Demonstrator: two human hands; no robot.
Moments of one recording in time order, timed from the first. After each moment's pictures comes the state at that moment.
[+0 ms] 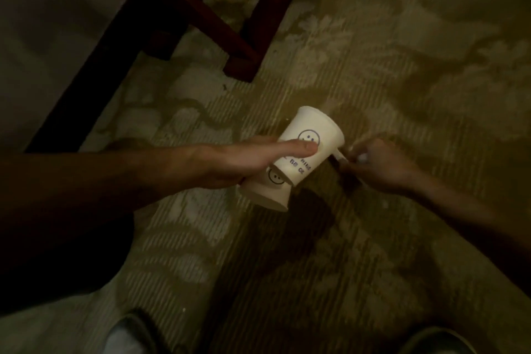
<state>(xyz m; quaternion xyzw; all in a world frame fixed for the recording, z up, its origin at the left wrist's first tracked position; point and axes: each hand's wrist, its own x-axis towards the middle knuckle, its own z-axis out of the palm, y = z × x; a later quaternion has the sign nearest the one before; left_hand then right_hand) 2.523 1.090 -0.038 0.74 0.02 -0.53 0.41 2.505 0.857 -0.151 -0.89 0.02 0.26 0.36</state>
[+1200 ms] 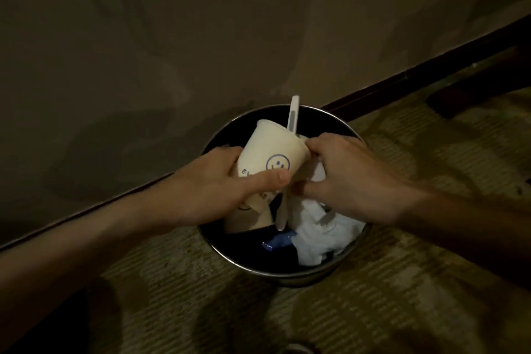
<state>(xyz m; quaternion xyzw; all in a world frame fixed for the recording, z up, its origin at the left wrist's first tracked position) 2.356 1.535 0.066 0.85 0.24 -0.12 0.45 2.490 1.380 0.035 -0.81 -0.46 0.19 0.30</state>
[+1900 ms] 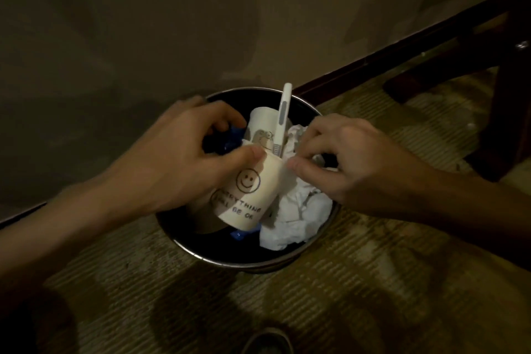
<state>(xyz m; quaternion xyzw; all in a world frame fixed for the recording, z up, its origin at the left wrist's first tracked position) 2.370 1.541 0.065 0.96 0.13 0.05 0.26 2.492 1.342 0.053 -0.80 -0.52 0.13 0.26</state>
